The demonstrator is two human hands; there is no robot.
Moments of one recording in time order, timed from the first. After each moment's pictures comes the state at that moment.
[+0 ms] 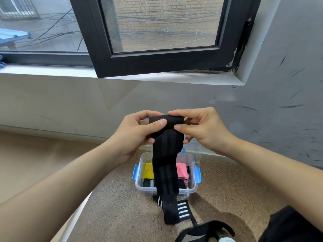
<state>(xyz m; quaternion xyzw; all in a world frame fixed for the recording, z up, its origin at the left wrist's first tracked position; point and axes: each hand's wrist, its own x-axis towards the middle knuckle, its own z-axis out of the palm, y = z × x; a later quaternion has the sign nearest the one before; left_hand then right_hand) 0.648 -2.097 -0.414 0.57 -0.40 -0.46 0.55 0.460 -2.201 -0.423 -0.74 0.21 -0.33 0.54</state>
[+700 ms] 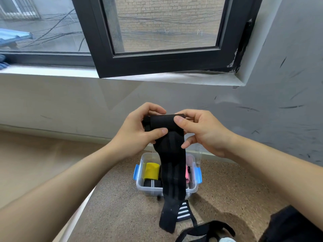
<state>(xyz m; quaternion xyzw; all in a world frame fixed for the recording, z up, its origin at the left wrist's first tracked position) 0.653 -2.091 -0.416 0.57 -0.58 -0.29 0.50 0.463 -2.198 -0.419 -0.68 0.25 -0.24 0.65</state>
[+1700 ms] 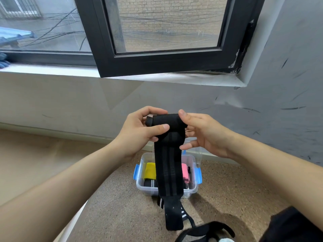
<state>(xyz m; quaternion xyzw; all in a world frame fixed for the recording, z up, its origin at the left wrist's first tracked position) 0.648 -2.096 -0.418 0.59 -0.46 -0.37 0.55 0.462 -2.201 -0.416 -0.64 0.29 -0.17 0.69</state>
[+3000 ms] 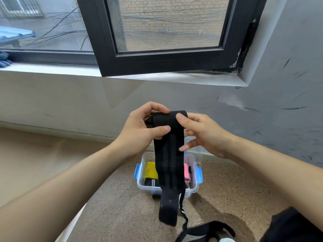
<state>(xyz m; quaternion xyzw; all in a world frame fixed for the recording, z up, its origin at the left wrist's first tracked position) 0.646 -2.091 -0.414 0.55 -0.52 -0.35 0.55 0.465 -2.198 -0.421 -0.69 0.26 -0.19 0.65</state>
